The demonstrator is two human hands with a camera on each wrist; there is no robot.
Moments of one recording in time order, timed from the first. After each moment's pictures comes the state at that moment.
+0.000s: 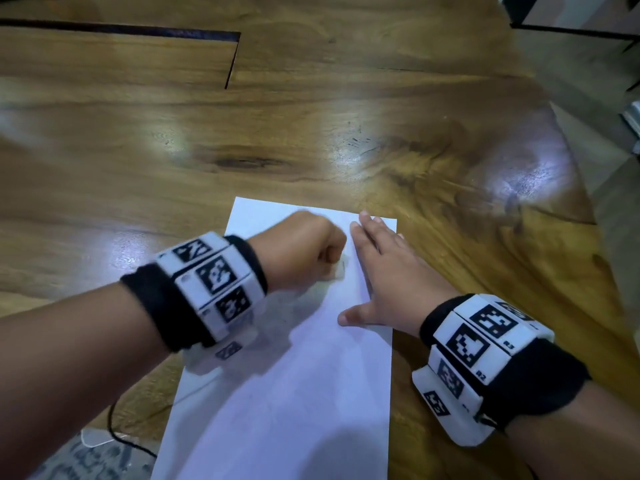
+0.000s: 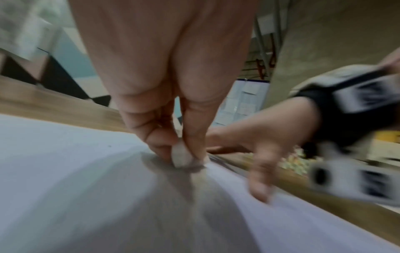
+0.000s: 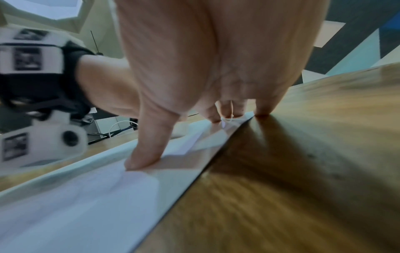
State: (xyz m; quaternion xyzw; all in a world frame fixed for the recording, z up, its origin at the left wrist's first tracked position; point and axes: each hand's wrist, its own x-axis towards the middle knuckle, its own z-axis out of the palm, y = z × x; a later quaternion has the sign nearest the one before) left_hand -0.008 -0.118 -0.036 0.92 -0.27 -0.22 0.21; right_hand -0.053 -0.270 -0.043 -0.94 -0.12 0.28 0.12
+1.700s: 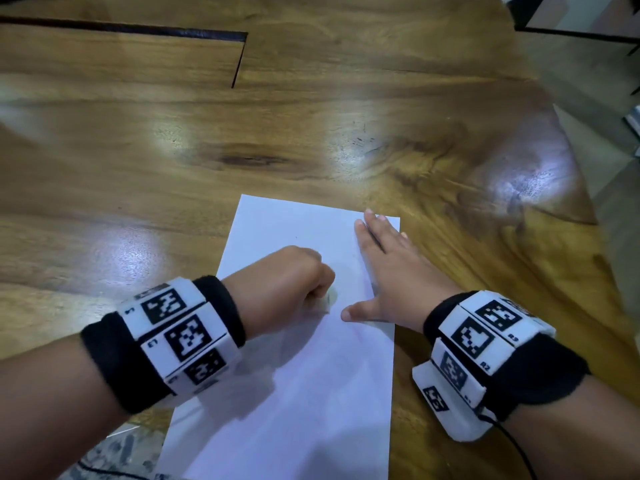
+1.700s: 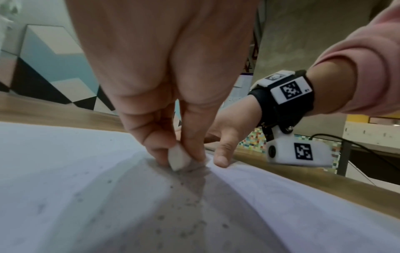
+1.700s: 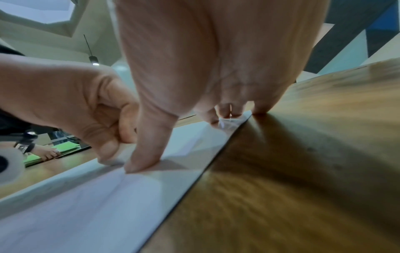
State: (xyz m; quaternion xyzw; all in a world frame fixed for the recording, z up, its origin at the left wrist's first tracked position) left_hand -0.049 -0.096 -0.040 0.91 -0.32 -0.21 0.18; right_hand -0.054 -0.271 -0.046 -0.94 -0.12 0.29 0.11
